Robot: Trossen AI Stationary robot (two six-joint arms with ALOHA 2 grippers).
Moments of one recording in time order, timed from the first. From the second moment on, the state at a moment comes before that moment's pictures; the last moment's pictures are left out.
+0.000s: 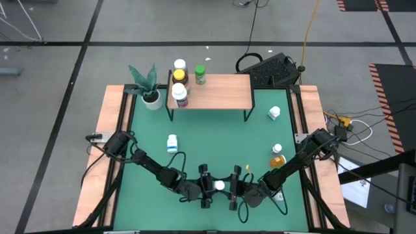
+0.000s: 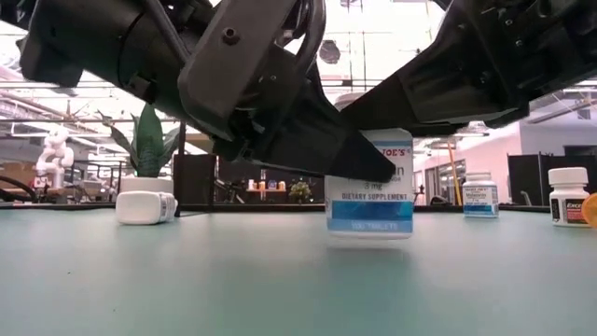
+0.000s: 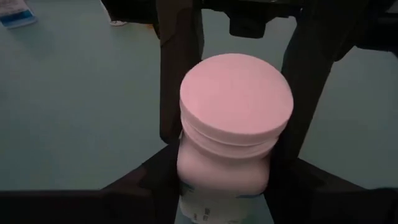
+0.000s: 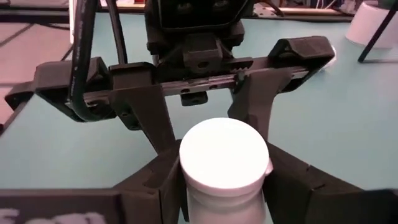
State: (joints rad) left arm -0.51 2.09 1.07 0.51 -0.50 -0.22; right arm 0.65 1.92 0.83 0.60 0.75 0.32
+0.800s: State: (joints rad) left arm -0.42 1.81 0.81 0.17 -0.63 -0.53; right arm -0.12 1.43 1.00 0.08 0.01 -0.06
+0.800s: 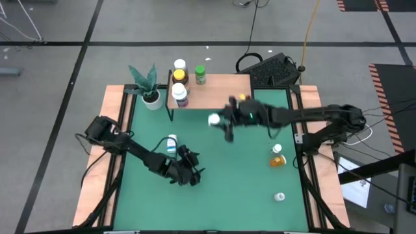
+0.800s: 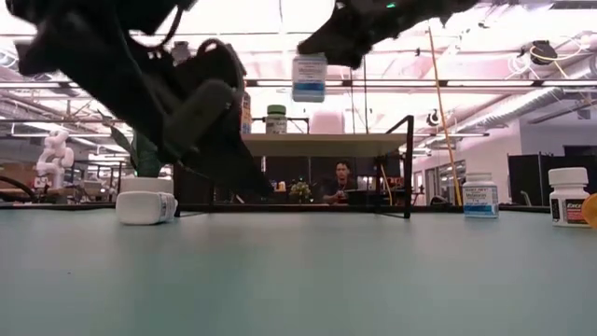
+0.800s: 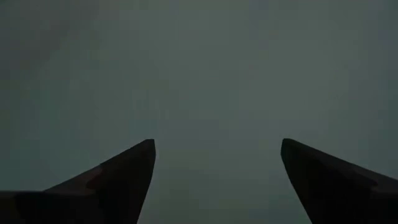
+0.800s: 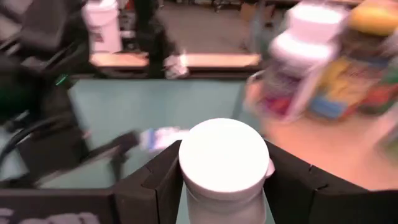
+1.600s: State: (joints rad) left arm -0.30 1.81 0.71 0.39 -0.50 -0.42; right arm -0.54 1.89 1.52 -0.01 -0.40 -0.20
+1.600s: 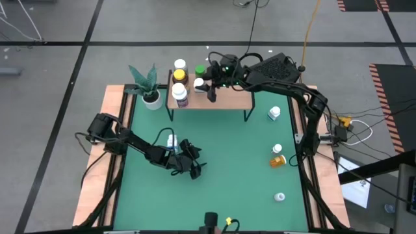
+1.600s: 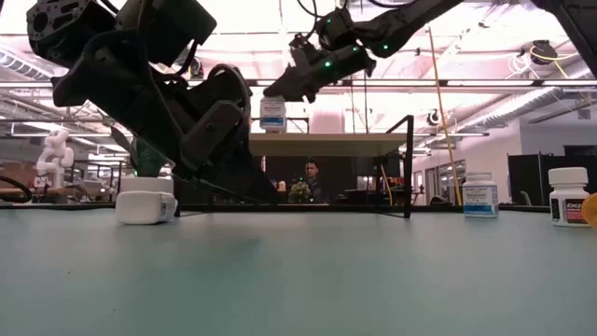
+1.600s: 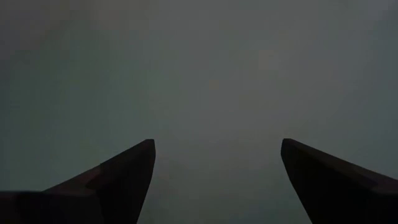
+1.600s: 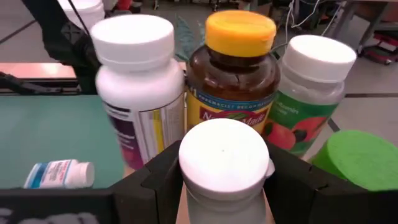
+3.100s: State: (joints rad) left arm -0.42 1.62 0.71 0.28 -0.54 -0.54; right arm -0.28 1.55 1.25 -0.18 -0.10 -0.17
